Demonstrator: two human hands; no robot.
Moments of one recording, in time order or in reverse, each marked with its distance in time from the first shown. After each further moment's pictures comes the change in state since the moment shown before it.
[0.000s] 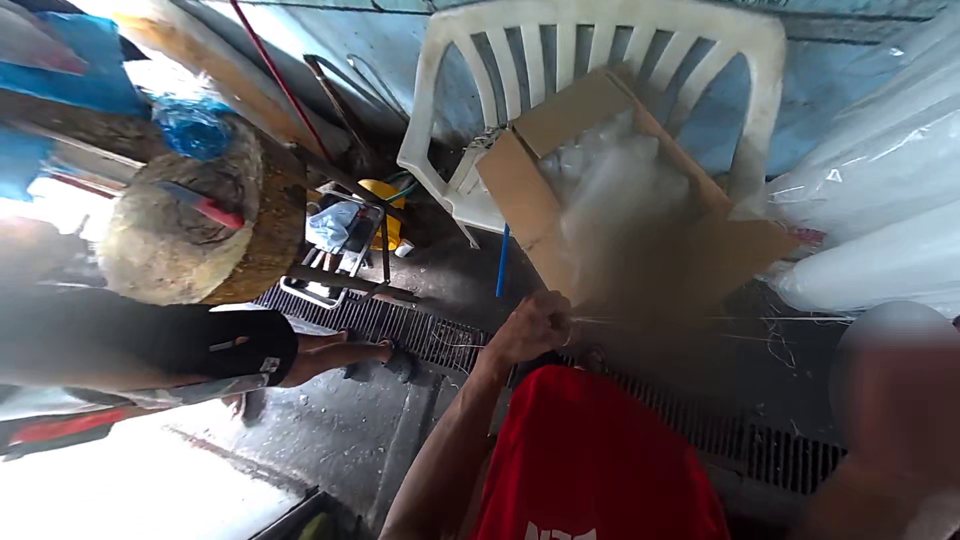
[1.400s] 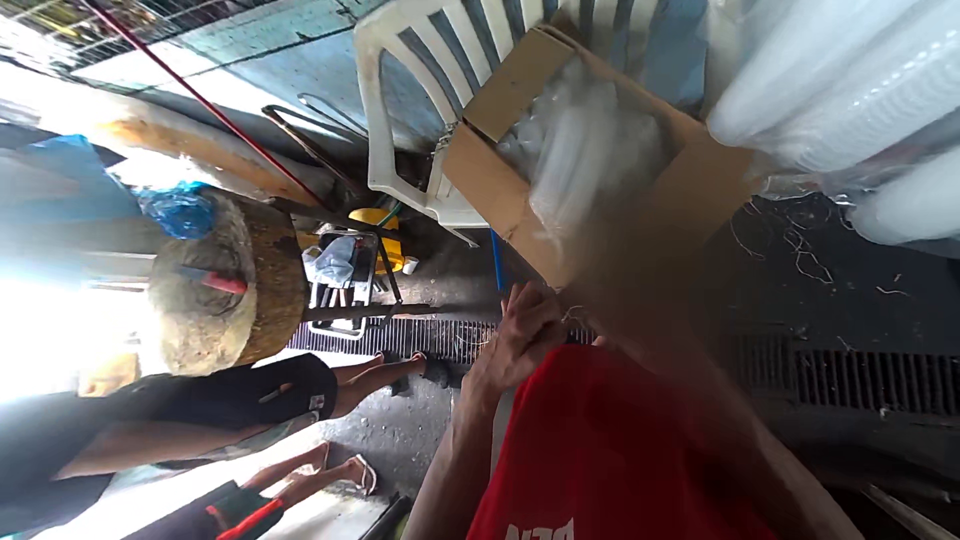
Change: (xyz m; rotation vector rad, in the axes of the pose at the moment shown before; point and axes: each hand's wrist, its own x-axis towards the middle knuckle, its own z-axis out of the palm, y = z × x) left_hand -0.015 0.043 0.008 0.129 -0.049 0.156; right_hand -0.060 0.128 0.037 -0.922 -0.590 0.485
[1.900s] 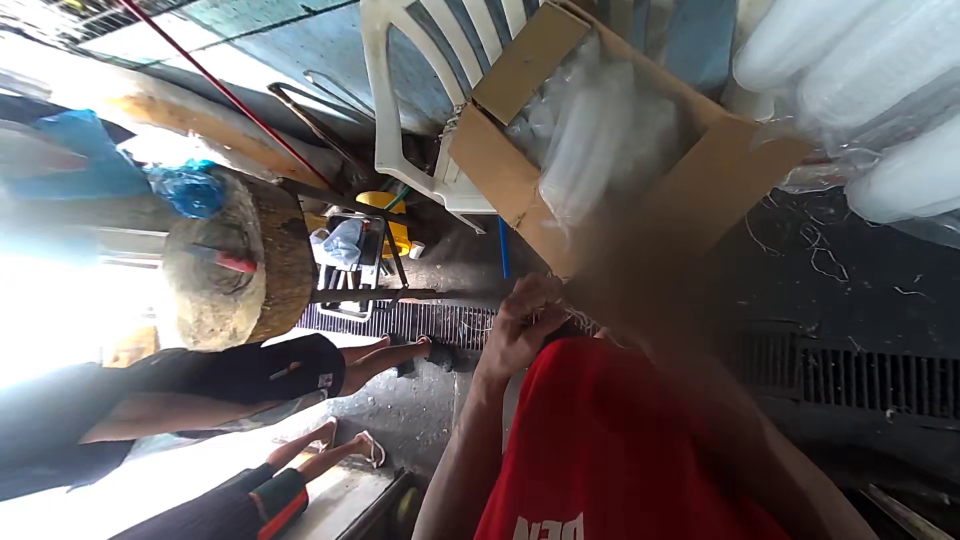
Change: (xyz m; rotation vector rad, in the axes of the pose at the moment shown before) left_hand -0.006 0.000 0.006 -0.382 0.204 -0.099; right_hand -0.004 0.000 0.005 0.223 0.011 0.216
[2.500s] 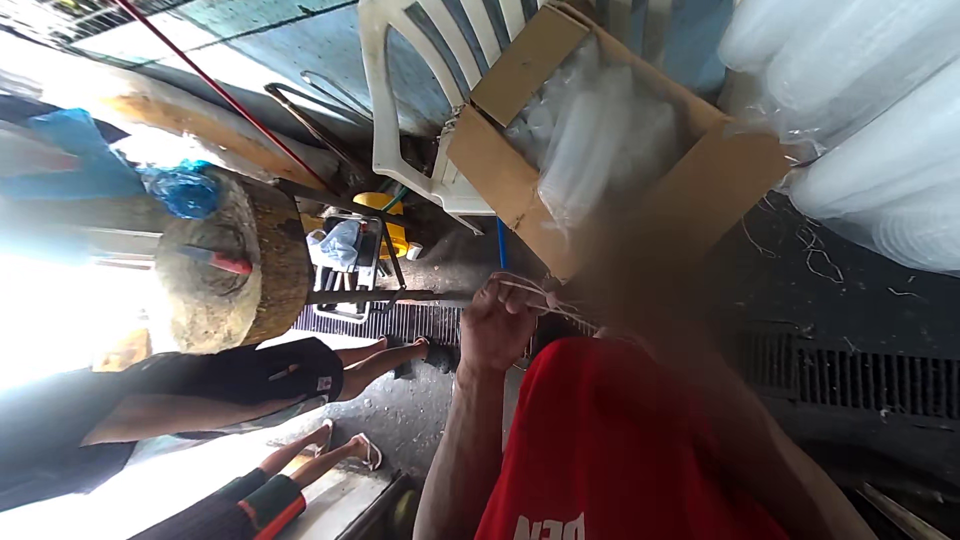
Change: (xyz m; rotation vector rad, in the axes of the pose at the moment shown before) left_hand 0.004 -0.001 -0.006 -1.143 0.247 -0.132; right_hand 0.001 0.017 -0.012 -0.049 -0.007 0.065
